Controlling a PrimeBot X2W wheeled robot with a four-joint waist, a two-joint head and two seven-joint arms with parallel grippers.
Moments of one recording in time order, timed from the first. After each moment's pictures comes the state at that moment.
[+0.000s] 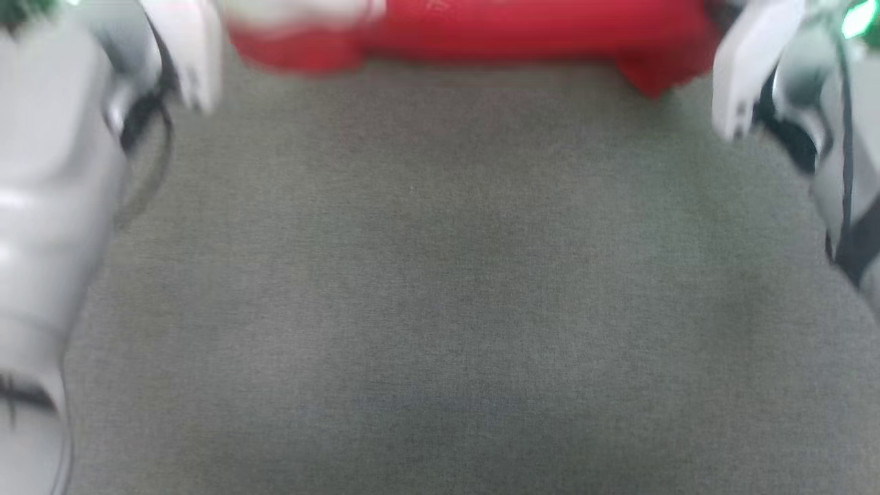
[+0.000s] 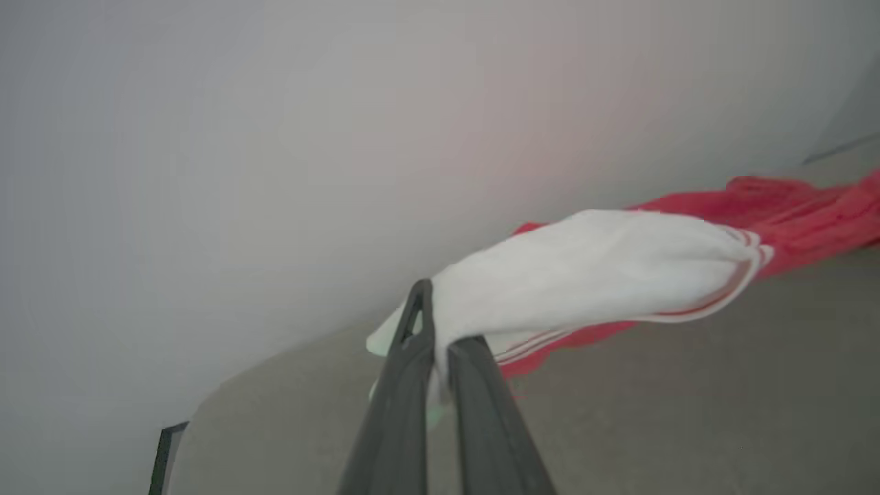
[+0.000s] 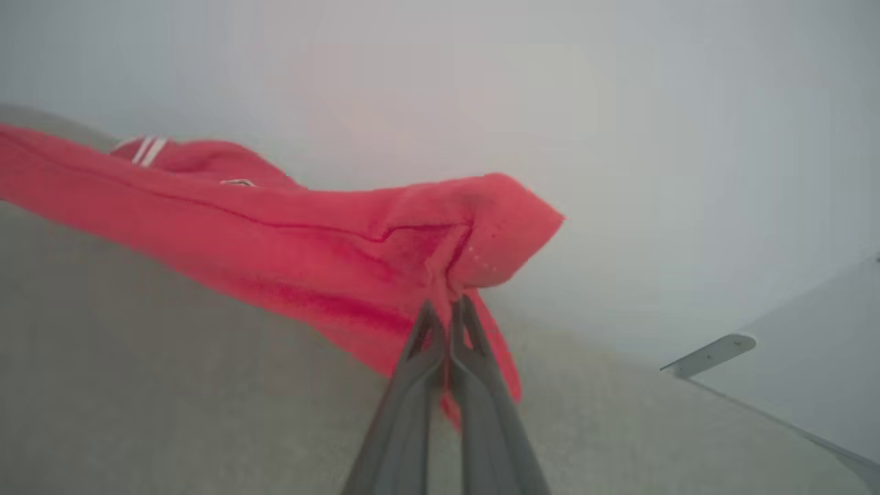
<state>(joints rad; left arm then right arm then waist) -1.32 0.40 -0.68 0.96 -0.64 -0.13 0.12 -1.23 -0.33 0.60 1.01 0.53 0.13 0.11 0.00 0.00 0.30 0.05</state>
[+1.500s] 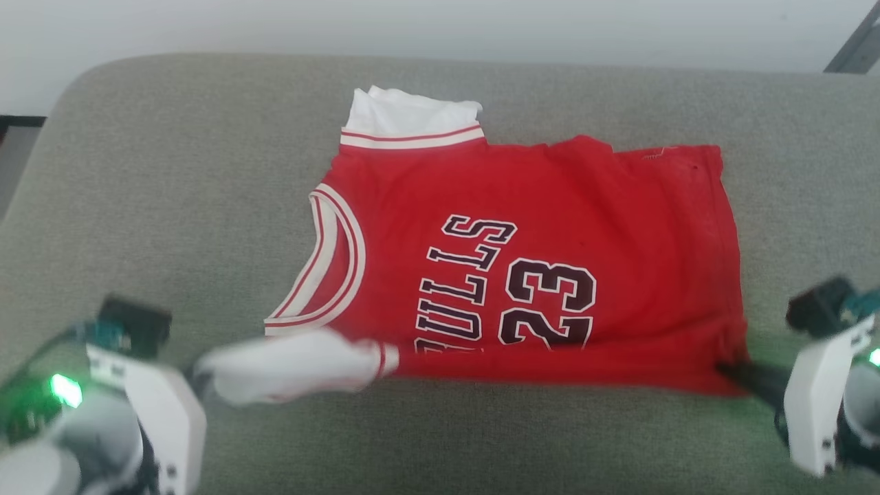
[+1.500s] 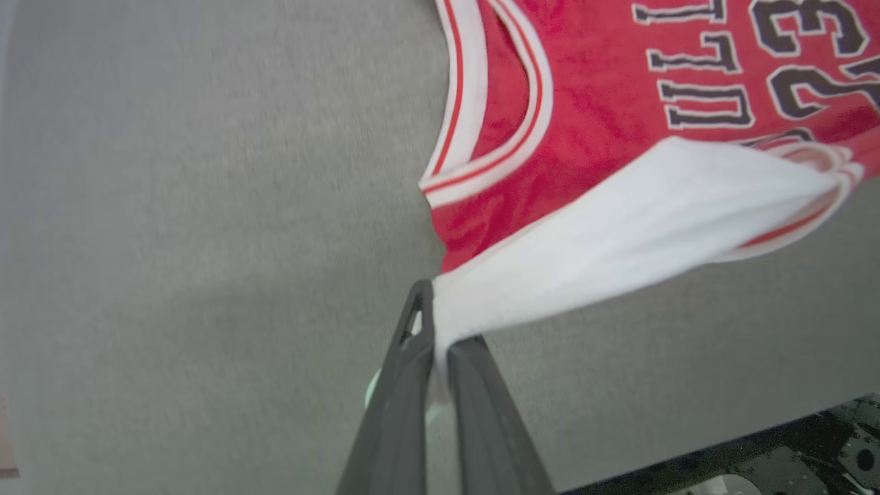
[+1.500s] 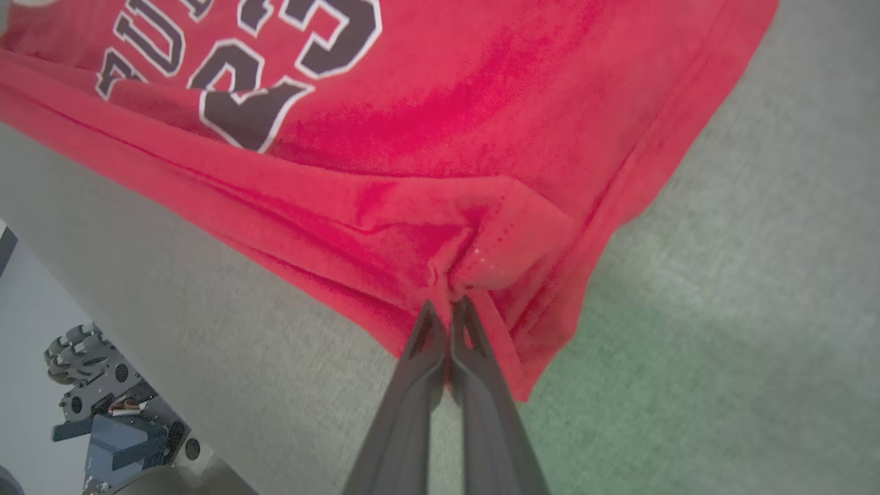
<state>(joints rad) -0.23 1.01 -0.62 -0.32 -0.95 0.38 0.44 -0.20 -0.81 0.45 -0.01 0.95 0.13 0.53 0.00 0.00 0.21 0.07</state>
